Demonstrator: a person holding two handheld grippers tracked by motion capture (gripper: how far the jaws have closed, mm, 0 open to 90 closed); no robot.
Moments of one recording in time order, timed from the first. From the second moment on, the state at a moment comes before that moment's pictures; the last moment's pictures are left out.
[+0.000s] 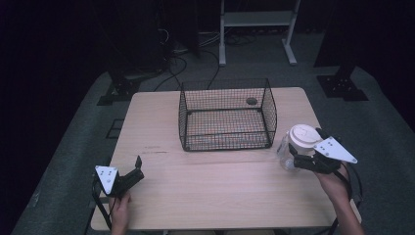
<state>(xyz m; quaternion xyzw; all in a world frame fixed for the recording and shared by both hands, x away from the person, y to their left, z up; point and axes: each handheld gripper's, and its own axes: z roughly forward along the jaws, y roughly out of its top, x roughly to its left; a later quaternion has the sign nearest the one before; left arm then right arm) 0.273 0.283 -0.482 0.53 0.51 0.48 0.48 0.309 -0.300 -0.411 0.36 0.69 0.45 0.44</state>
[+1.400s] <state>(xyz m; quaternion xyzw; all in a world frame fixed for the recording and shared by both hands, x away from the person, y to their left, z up) 0.274 0.283 -0.482 0.53 0.51 0.48 0.48 0.296 -0.246 -0.358 0.29 0.72 0.48 0.41</state>
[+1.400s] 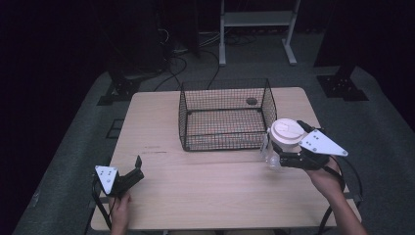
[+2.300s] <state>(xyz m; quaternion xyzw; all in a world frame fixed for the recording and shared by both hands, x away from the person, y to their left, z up) 0.274 0.284 -0.482 0.52 0.51 0.48 0.49 0.304 -0.178 -0.326 0.22 0.75 0.50 0.37</state>
